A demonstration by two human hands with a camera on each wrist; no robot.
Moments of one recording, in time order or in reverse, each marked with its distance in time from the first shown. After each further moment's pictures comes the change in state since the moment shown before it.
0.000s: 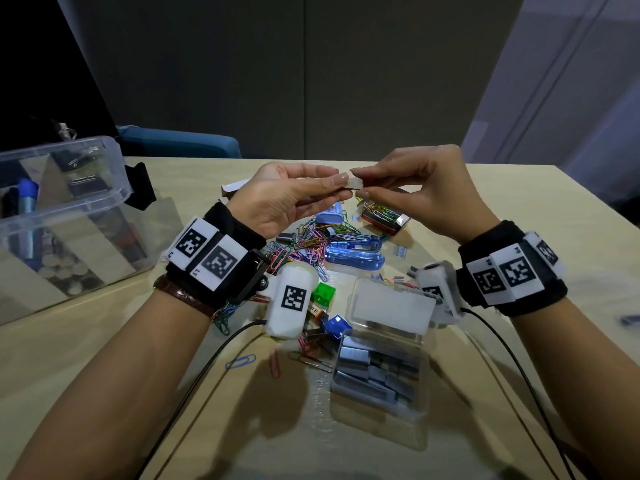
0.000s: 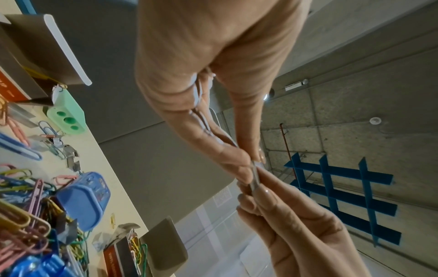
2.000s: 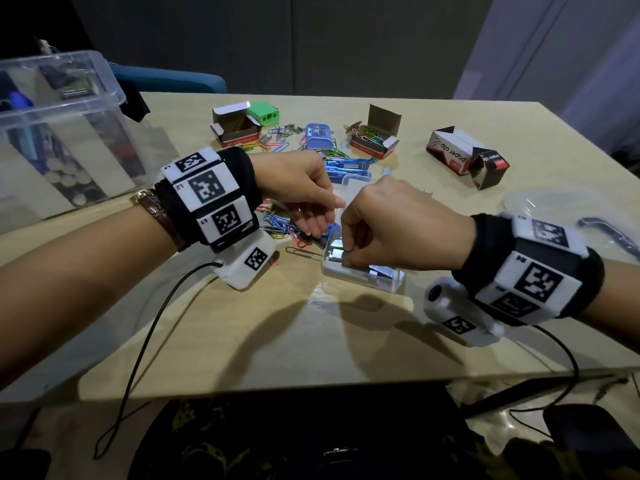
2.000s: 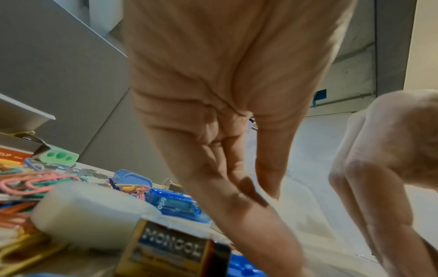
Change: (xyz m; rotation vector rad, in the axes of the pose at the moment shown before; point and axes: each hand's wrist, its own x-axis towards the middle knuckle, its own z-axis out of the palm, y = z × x) left_hand -0.047 -0.045 0.008 1.009 -0.466 -0.266; right_hand -0.098 -0.103 0.039 -0.454 -0.594 0.230
